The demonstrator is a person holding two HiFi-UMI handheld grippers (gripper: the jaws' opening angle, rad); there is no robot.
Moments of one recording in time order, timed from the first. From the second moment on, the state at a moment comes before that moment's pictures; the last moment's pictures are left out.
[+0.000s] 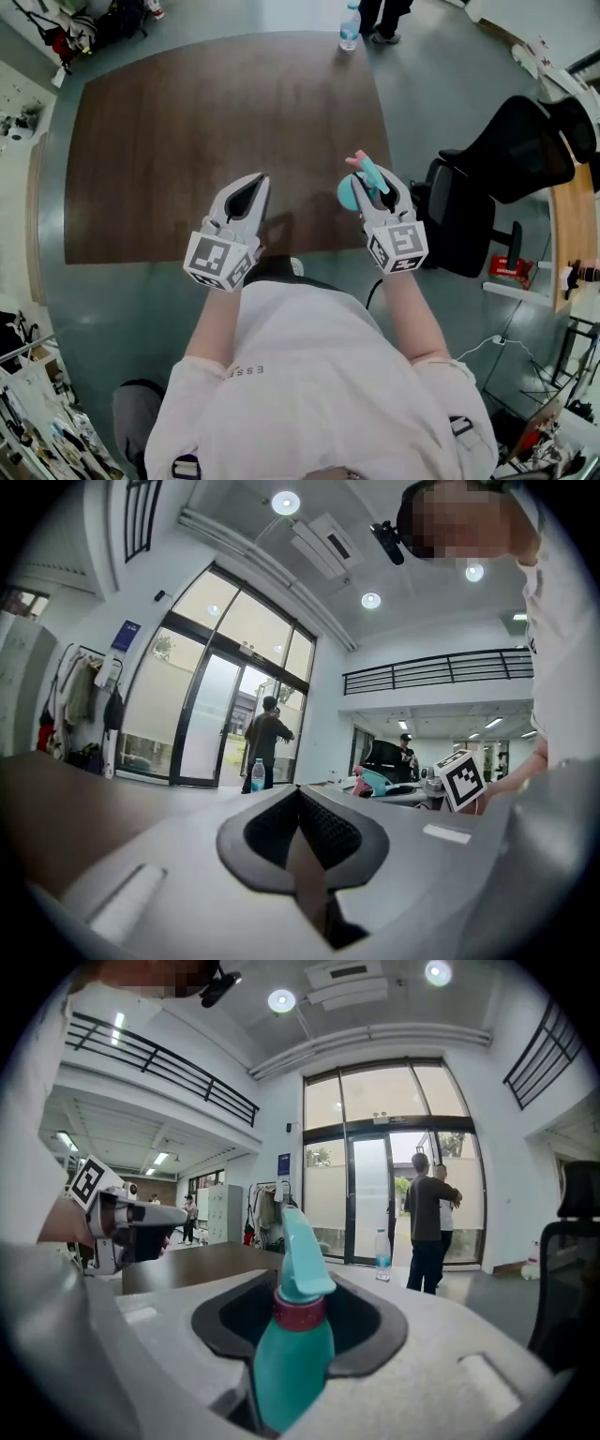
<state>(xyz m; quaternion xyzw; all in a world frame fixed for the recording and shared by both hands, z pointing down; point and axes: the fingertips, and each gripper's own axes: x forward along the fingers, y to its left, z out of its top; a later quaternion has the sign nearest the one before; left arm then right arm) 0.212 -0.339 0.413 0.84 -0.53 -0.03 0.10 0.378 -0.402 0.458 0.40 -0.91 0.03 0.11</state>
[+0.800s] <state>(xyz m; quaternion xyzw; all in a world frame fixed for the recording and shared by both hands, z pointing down) -0.037 -0.135 0.391 0.67 -0.74 -0.07 0.07 0.087 -0.277 0.440 0.17 -0.98 -0.03 0.11</state>
